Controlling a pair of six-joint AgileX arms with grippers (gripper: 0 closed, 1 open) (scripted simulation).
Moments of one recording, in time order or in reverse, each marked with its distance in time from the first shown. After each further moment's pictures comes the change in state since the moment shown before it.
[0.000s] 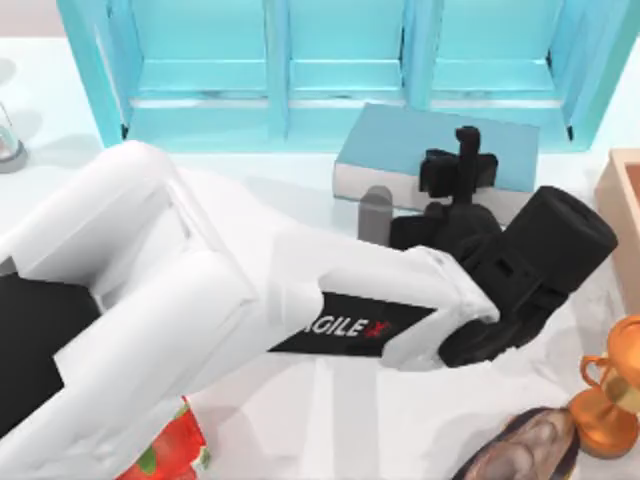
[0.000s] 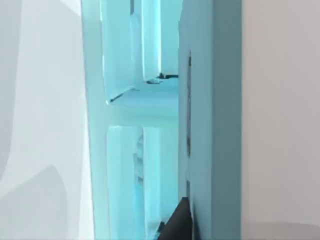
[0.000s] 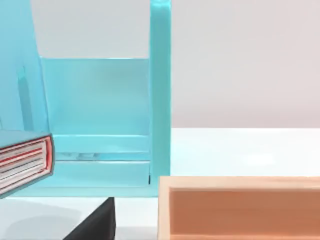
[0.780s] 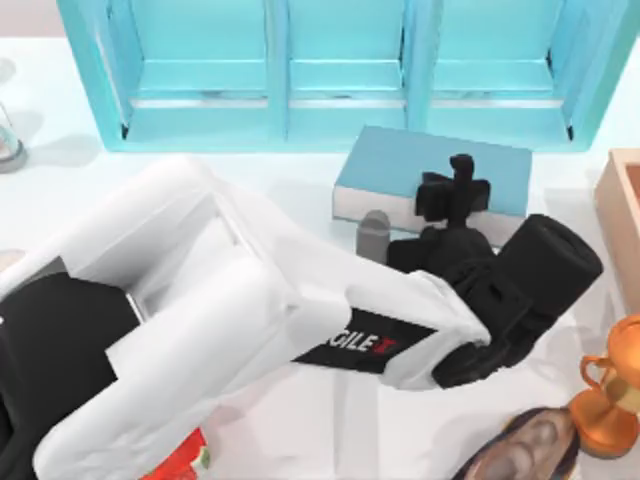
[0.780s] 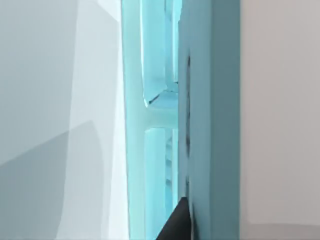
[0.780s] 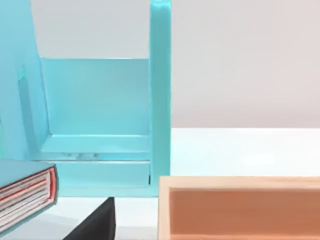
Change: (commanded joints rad) left arm 0.000 0.063 -0.028 0.090 0.001 0.001; right arm 0.000 0.000 0.000 0.000 0.000 0.000
